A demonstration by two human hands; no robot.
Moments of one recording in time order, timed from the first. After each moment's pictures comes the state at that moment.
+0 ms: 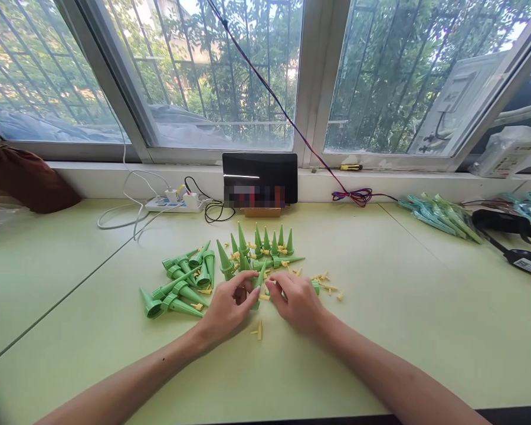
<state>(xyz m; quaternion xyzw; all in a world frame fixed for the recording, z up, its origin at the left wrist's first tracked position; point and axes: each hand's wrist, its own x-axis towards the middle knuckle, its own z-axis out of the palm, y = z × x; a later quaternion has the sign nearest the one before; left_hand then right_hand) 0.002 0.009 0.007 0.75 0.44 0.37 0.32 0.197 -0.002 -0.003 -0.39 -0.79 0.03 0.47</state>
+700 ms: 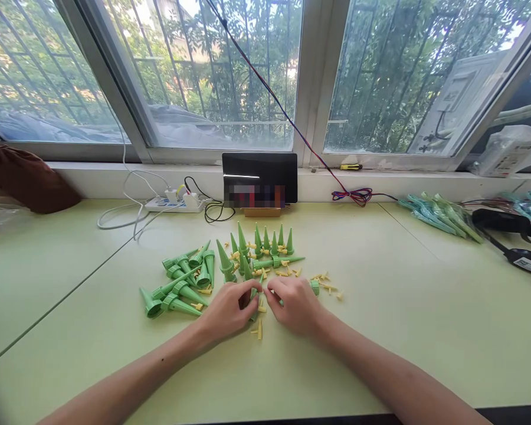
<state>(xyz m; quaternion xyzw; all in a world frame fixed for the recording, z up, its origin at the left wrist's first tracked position) -0.001 0.009 0.015 0.85 0.44 0.22 0.21 0.197 -0.004 -0.002 -0.40 -0.84 0.04 0.37</state>
